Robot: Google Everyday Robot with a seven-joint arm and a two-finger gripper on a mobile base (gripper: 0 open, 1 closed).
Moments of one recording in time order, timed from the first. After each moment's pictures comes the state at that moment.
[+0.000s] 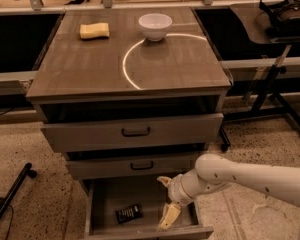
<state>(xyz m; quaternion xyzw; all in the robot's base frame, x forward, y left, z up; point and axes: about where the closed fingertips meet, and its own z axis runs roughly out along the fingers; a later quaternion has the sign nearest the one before) 0.439 -0.036 0.434 -0.62 0.69 0.30 0.21</state>
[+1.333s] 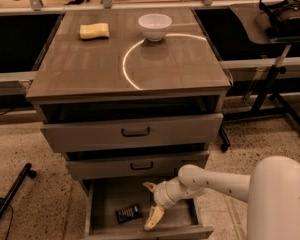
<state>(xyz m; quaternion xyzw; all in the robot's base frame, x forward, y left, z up) 0.480 0.017 0.301 -0.63 0.65 0.33 0.25</state>
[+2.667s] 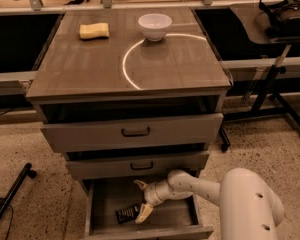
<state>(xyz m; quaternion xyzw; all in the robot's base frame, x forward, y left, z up) 0.536 0.064 0.208 -0.65 0.61 0.32 0.32</state>
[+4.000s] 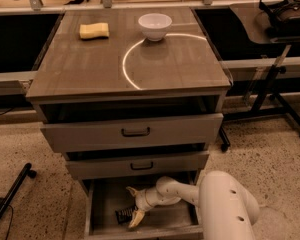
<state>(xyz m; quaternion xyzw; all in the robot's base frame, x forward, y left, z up) 0.533 0.103 0.140 -0.68 0.59 0.30 0.31</state>
